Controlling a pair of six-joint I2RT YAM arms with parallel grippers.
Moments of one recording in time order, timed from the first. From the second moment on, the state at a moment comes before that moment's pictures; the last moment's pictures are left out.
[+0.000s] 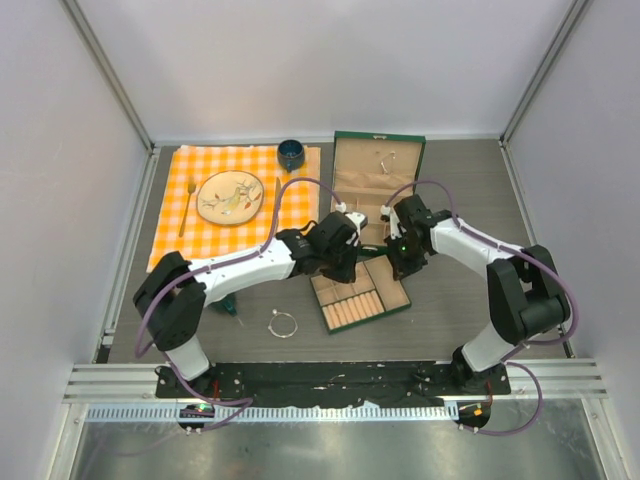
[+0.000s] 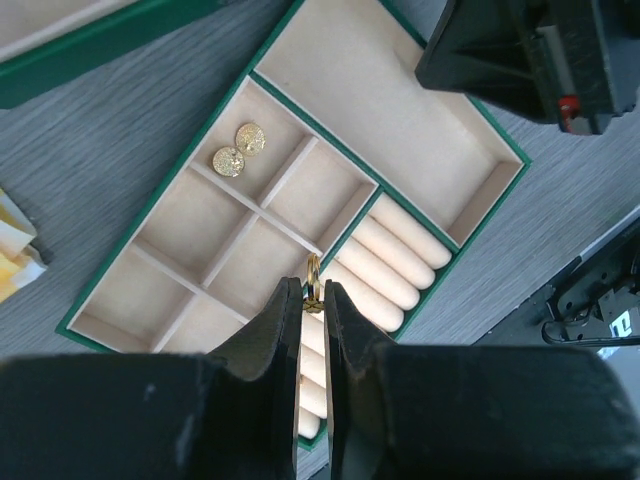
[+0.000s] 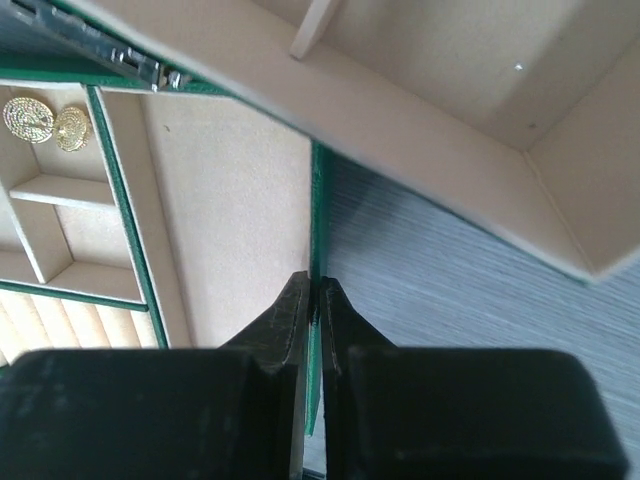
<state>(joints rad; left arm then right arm) -0.94 1.70 1.22 -0.42 0.06 -0.50 0.37 1.57 0.97 -0.68 -0.13 0.06</state>
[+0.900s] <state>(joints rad) -0.90 1.70 1.20 -0.42 0.06 -0.50 0.28 1.47 0.82 -0.55 -0.19 0.22</state>
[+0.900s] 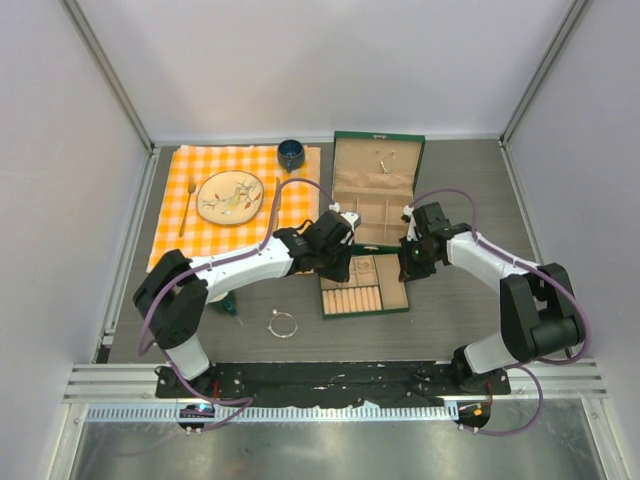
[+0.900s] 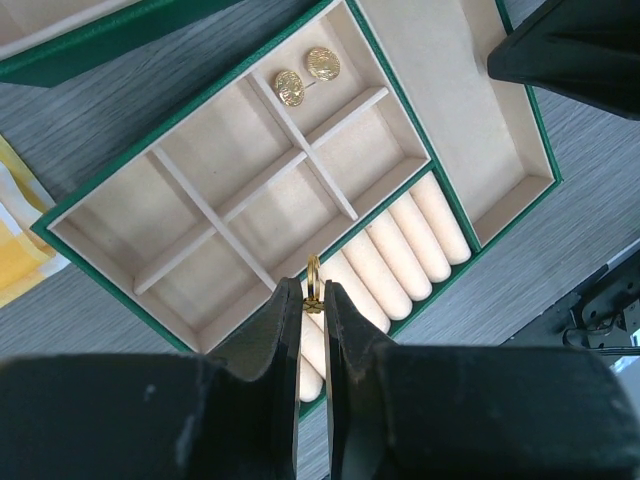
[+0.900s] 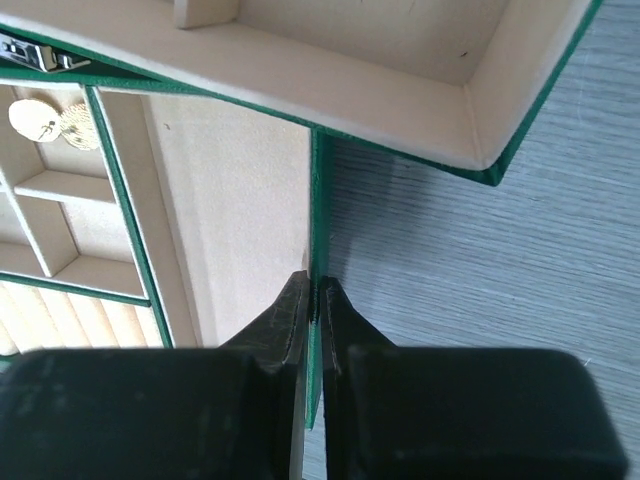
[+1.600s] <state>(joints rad) -0.90 1.70 1.19 -0.42 0.06 -0.50 0.28 1.43 0.81 -0.55 -0.19 0.24</state>
